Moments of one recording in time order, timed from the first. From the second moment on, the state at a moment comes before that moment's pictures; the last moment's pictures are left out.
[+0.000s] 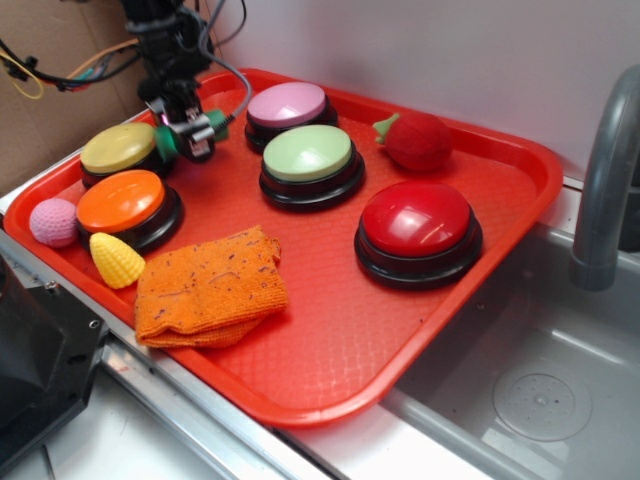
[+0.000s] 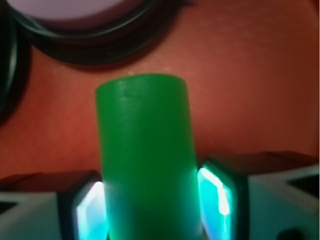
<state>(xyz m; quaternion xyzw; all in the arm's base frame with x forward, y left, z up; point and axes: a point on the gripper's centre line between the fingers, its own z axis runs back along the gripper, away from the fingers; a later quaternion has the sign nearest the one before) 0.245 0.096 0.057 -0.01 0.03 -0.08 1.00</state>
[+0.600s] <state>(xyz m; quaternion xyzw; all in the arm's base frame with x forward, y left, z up) 0.214 0.024 0.149 -0.04 0.00 -0.03 1.00</state>
